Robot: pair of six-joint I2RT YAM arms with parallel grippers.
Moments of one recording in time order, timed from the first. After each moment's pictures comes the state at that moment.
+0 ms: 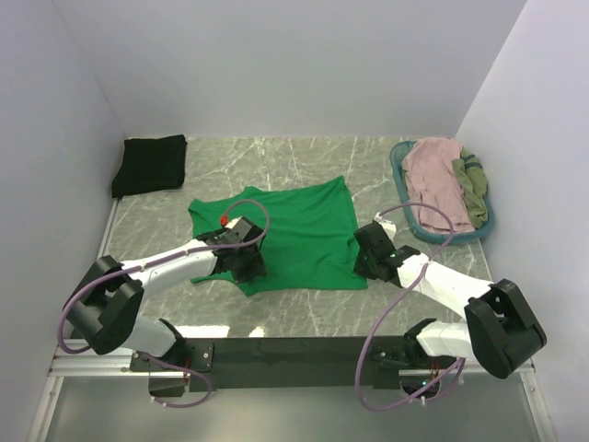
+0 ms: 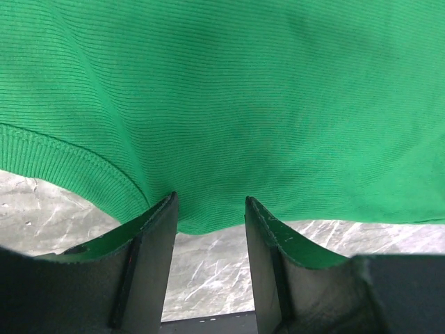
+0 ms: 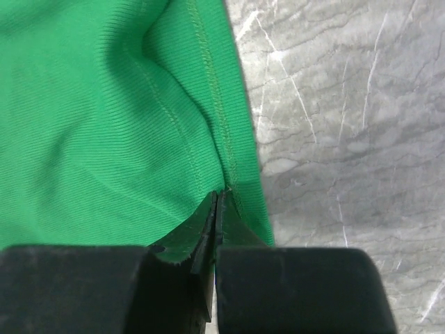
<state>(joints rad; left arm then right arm) -0.71 1.41 0.77 -0.49 -0.10 -1.04 0.54 1.24 0.55 -0.35 0.23 0.75</state>
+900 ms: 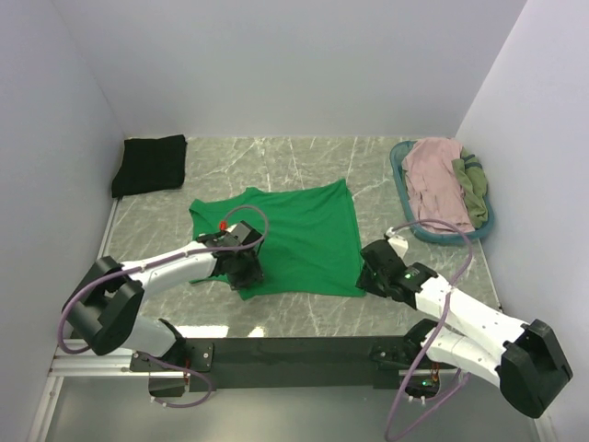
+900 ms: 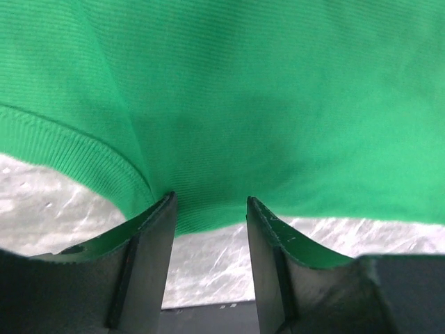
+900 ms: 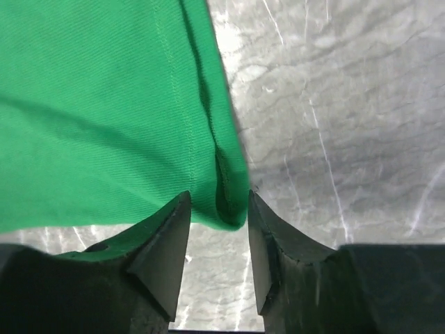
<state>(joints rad) -0.71 1.41 0.75 -0.53 -0.07 -1.03 0.64 0.96 0.46 -0.55 0.27 0.93</state>
